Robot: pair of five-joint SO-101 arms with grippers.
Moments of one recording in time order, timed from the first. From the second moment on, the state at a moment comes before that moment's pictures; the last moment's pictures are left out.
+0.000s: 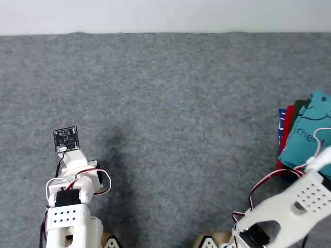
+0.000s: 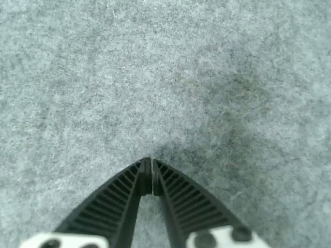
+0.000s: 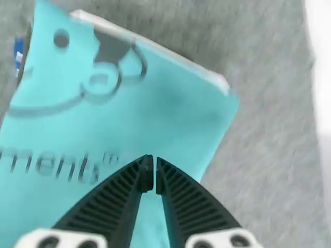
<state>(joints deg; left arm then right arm) -12.1 -65.8 89.5 45.4 13.3 46.0 38.4 -67.6 95.8 39.5</state>
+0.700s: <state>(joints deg) -12.1 -65.8 89.5 45.4 13.3 43.7 61.1 -91.8 96.4 39.4</state>
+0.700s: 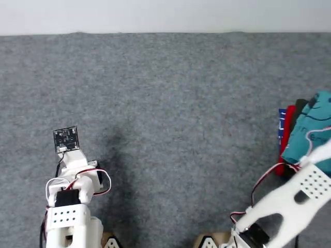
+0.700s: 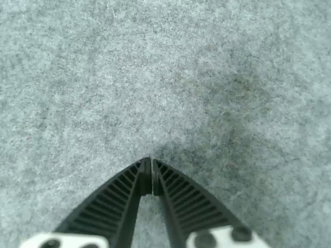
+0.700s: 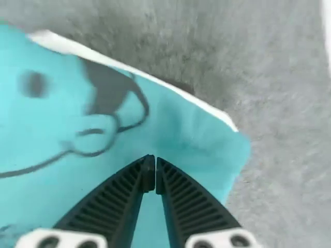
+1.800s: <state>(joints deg) -12.1 -65.8 89.5 45.4 13.3 36.7 67.8 -94.9 100.5 23.3</state>
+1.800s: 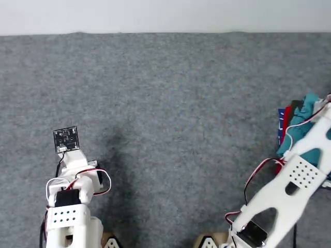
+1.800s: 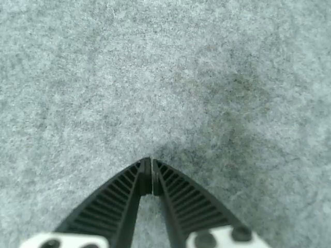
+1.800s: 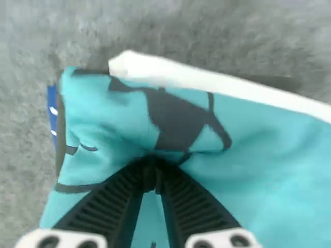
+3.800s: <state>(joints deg) -12.1 -65.8 89.5 45.4 13.3 17.1 -36.9 24.5 99.9 22.1</state>
